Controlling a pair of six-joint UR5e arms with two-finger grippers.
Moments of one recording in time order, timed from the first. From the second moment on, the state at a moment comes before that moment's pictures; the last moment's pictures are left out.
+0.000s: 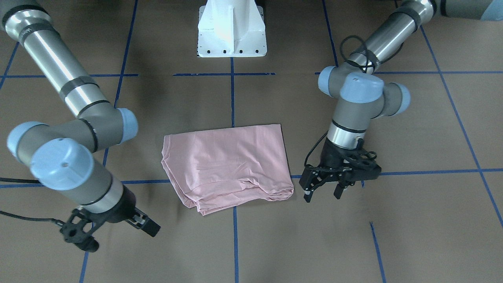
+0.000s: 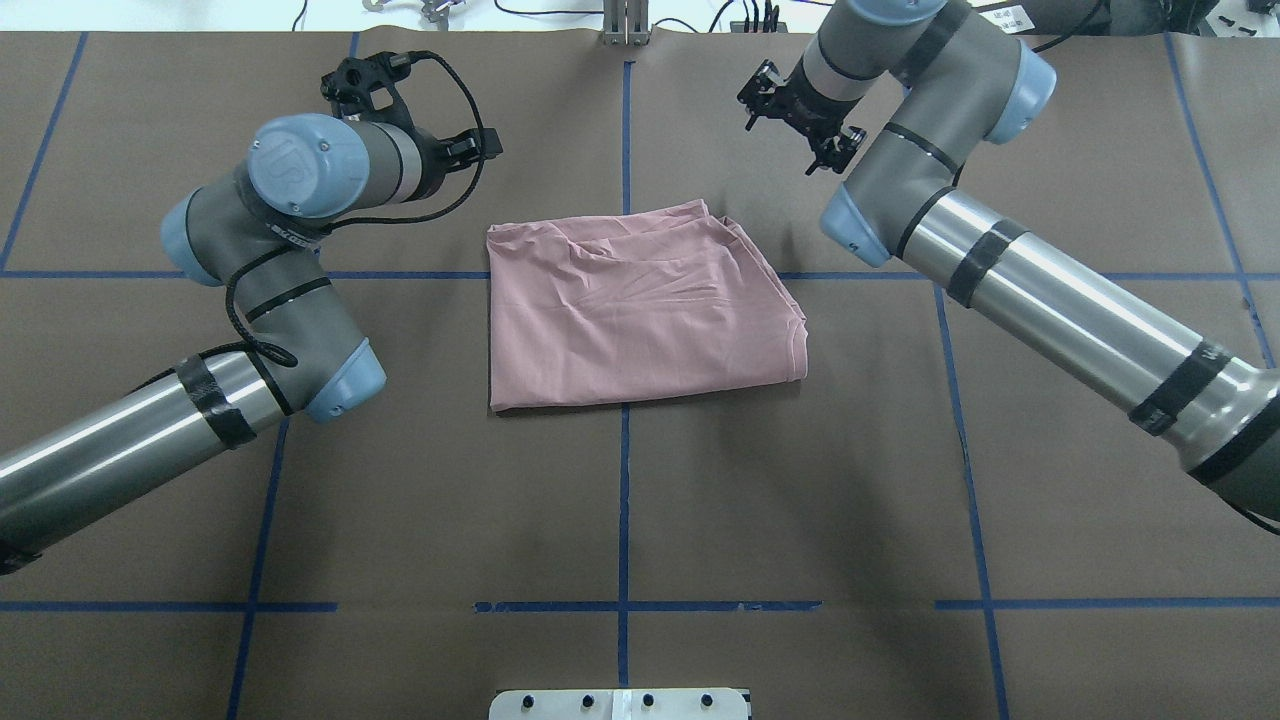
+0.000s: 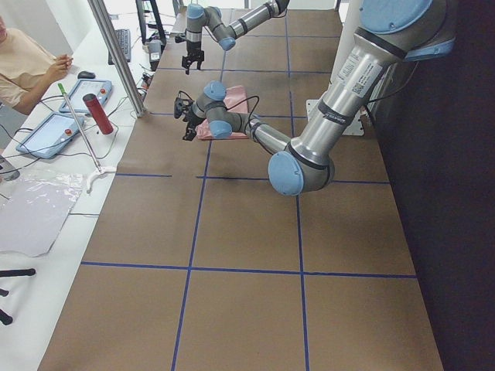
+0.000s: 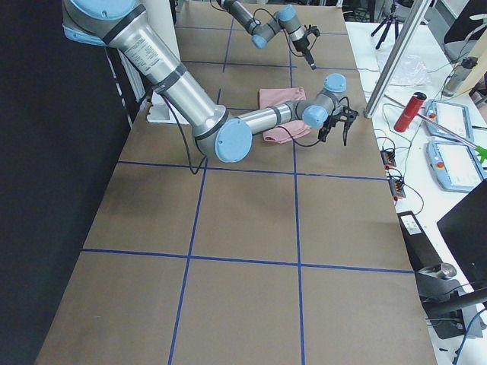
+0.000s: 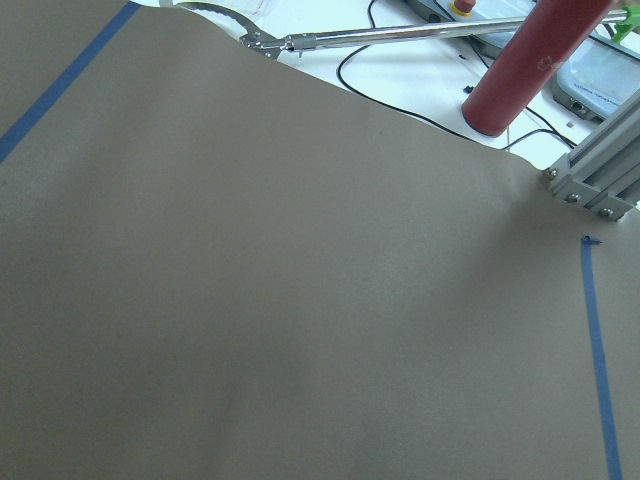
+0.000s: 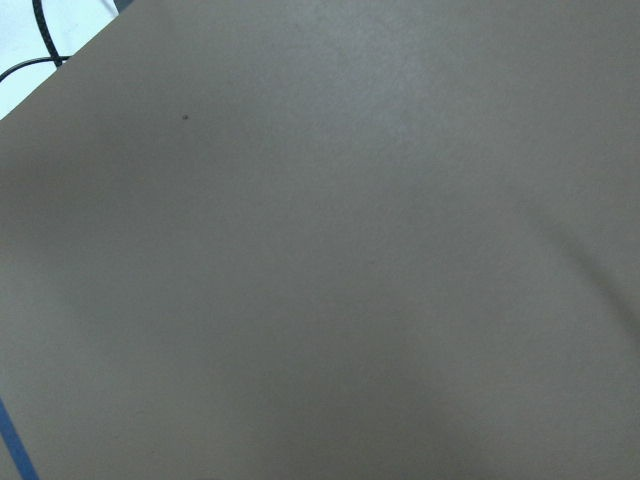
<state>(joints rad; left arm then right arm) -0.85 -2.13 -1.39 -2.29 -1.75 -1.18 1.00 -0.81 1.07 -1.05 2.18 1.43</state>
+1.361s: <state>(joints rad) -1.62 -1.64 -1.73 -1.68 -2.36 0.10 1.52 -1.51 1.61 -1.52 2.38 0.21</state>
